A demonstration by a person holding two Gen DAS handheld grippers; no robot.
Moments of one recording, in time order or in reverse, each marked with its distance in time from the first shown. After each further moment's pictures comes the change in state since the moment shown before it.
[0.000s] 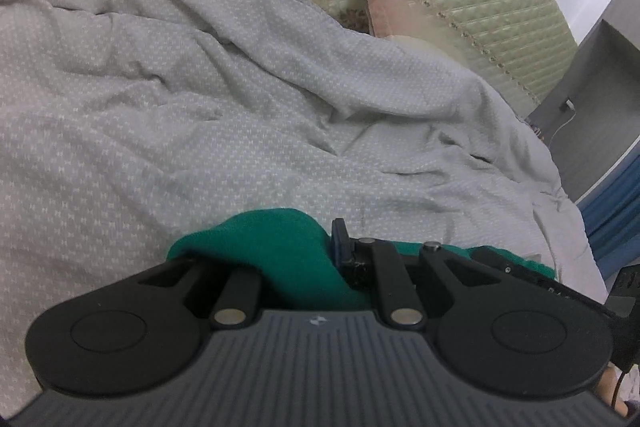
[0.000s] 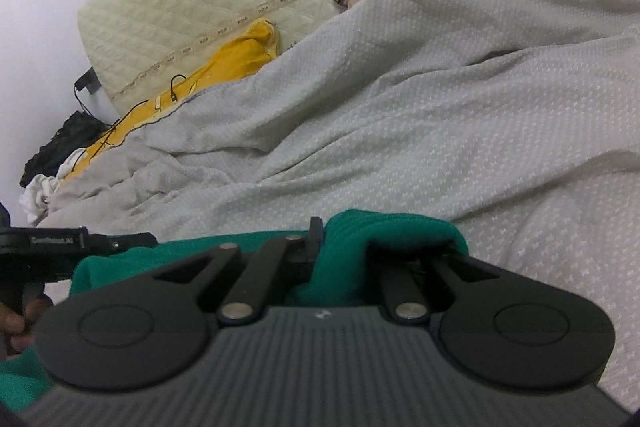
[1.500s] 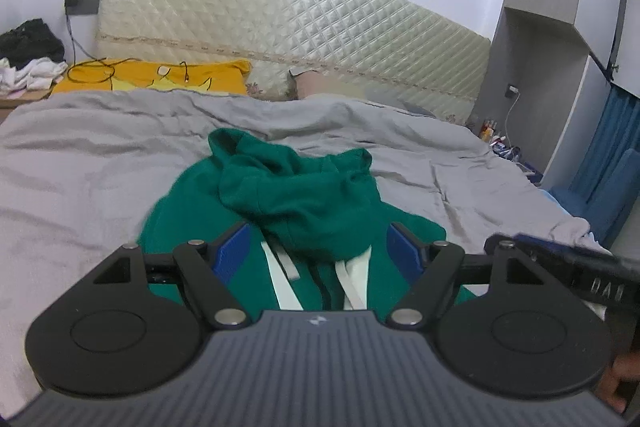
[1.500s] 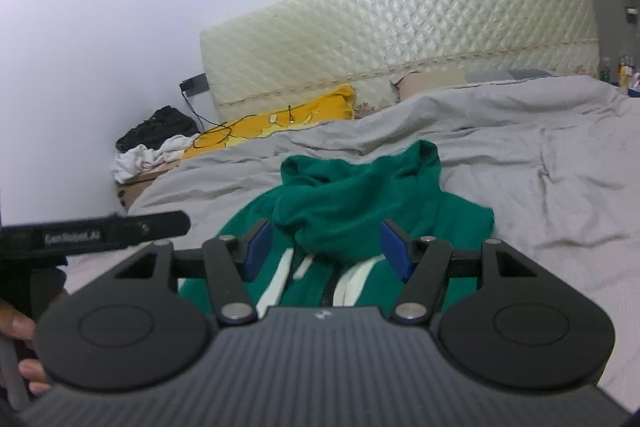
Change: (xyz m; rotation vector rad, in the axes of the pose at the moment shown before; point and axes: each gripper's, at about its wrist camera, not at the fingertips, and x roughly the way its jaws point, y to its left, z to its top) left arm -0.432 -0.203 -0.257 0.254 -0.257 0.108; right arm -0.417 0.156 -0.137 -0.173 -0.159 -0.002
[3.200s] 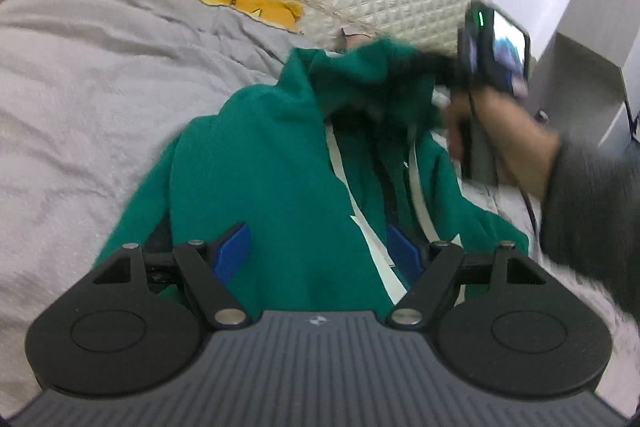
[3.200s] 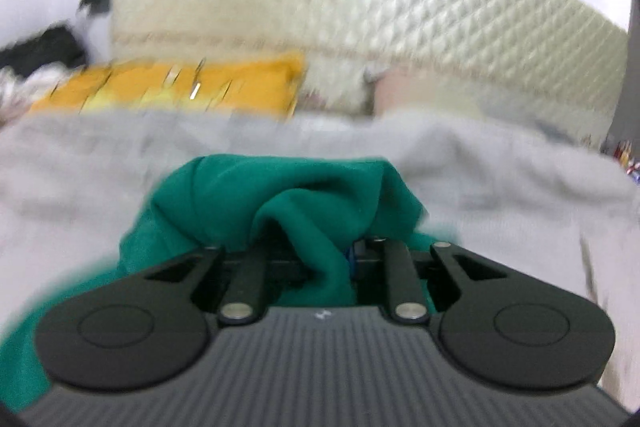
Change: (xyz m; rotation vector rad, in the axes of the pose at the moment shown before) left arm 0.143 0.133 -0.044 -0.233 0.065 -0.030; right arm 0.378 -0.002 0.114 -0.273 0.051 -0.272
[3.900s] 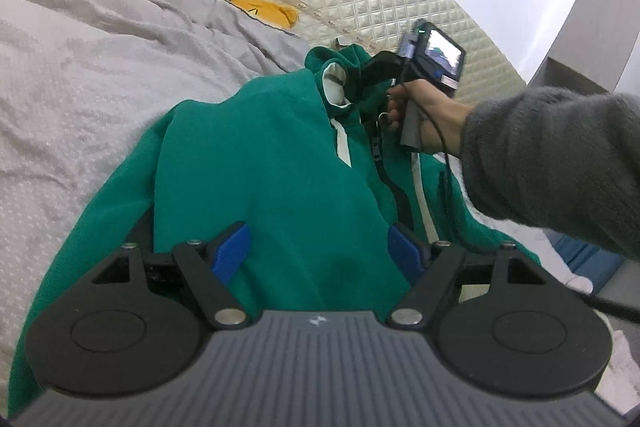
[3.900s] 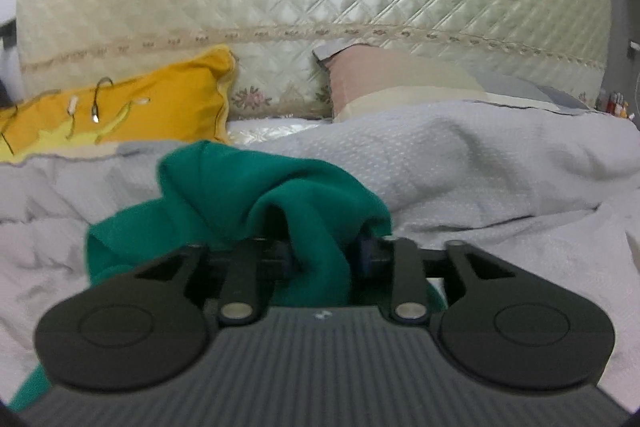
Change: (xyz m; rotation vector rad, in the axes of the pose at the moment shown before) left arm 0.050 0.031 -0.012 -0.054 -0.054 -0.077; right arm 0.143 -0.031 0.009 0.159 0.045 -0.083
